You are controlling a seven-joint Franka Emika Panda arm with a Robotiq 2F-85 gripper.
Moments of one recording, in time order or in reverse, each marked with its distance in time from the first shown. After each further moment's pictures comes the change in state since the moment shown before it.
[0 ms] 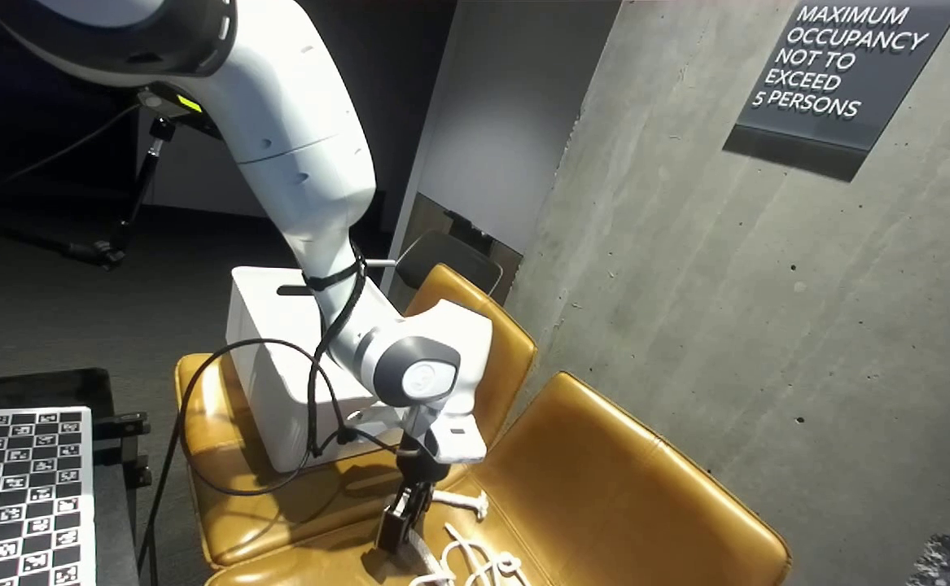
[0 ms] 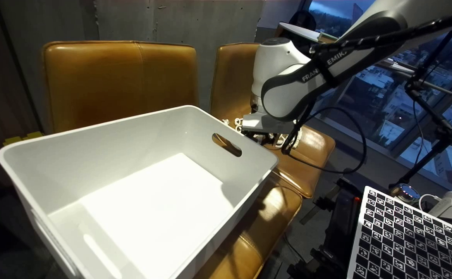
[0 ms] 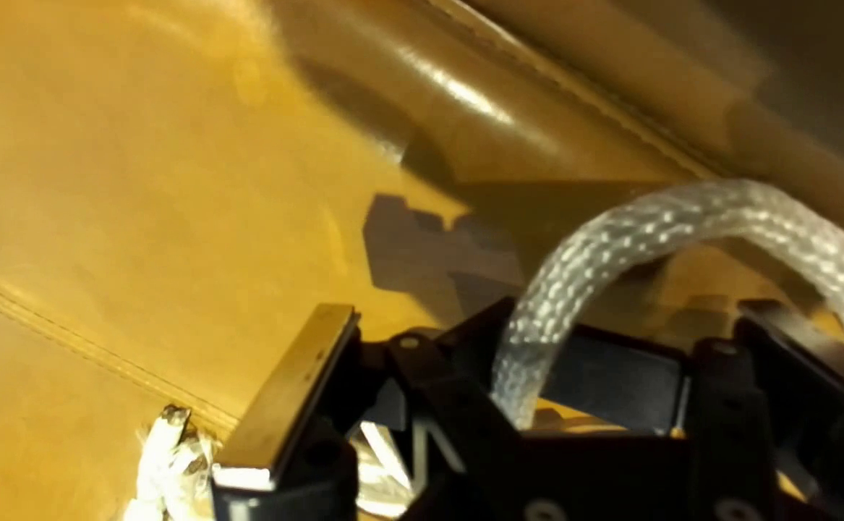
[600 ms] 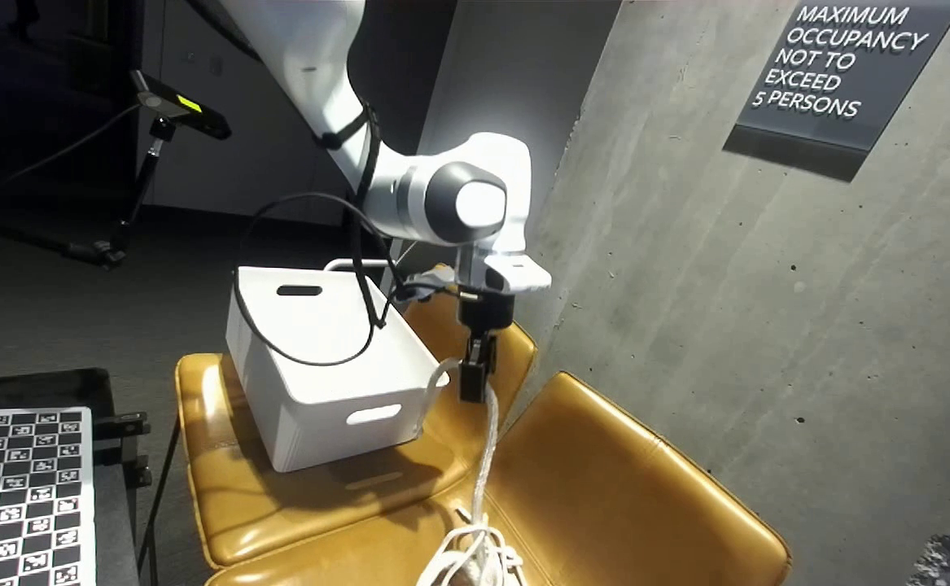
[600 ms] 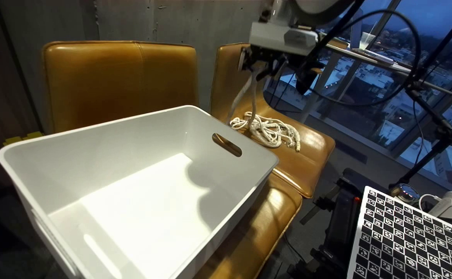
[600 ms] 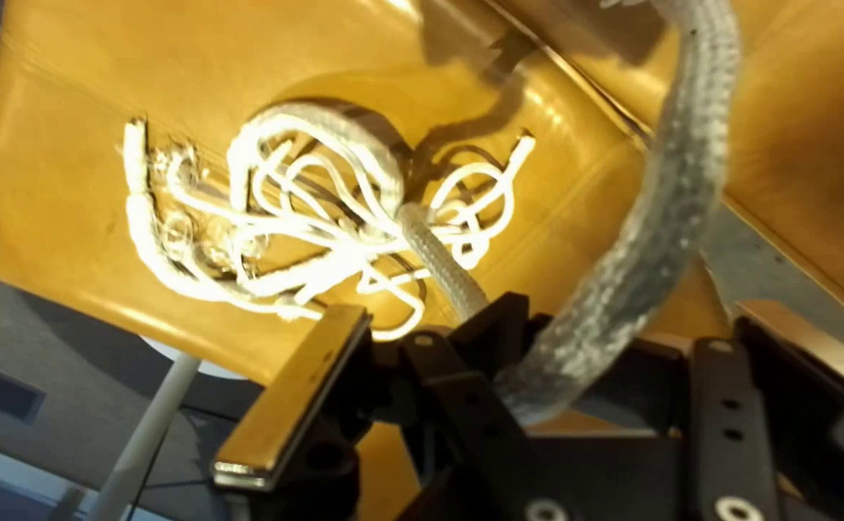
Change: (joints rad) arm 0.056 -0.343 -0.007 -0.004 -0.146 -0.110 -0.005
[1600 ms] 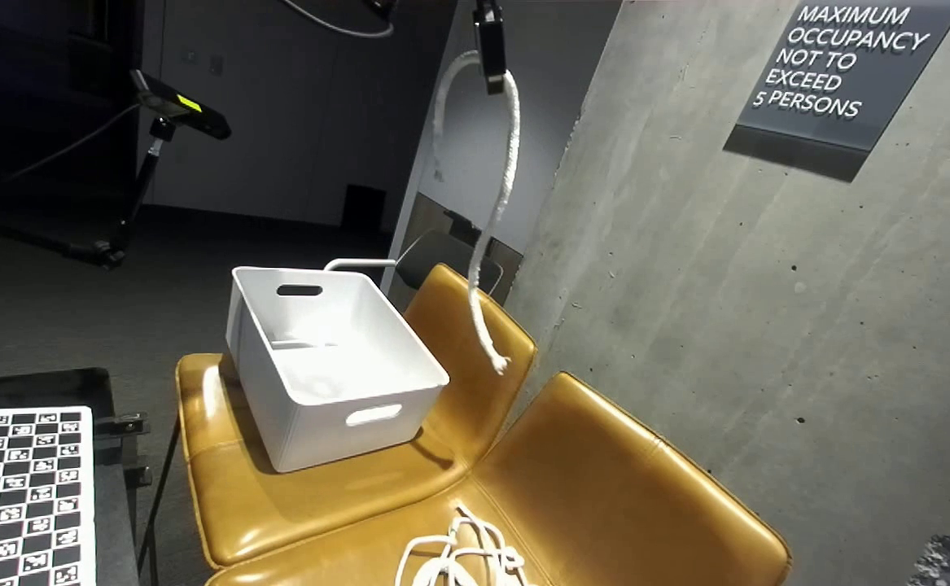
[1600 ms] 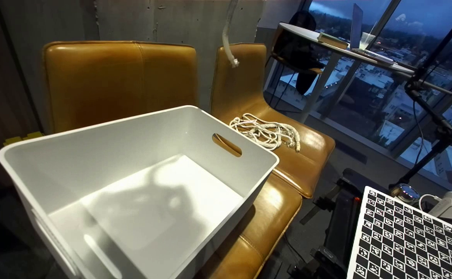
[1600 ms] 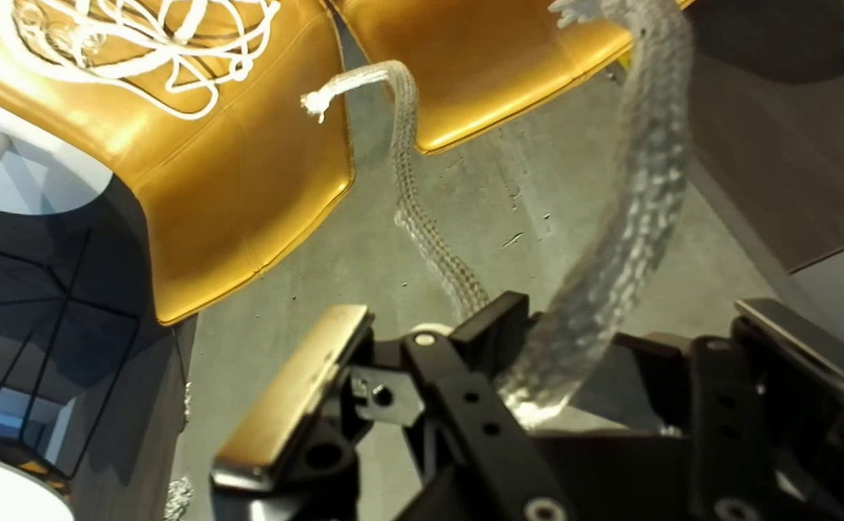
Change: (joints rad) arm 0.042 -0.388 0.252 0.301 -0.089 -0.376 -0.095
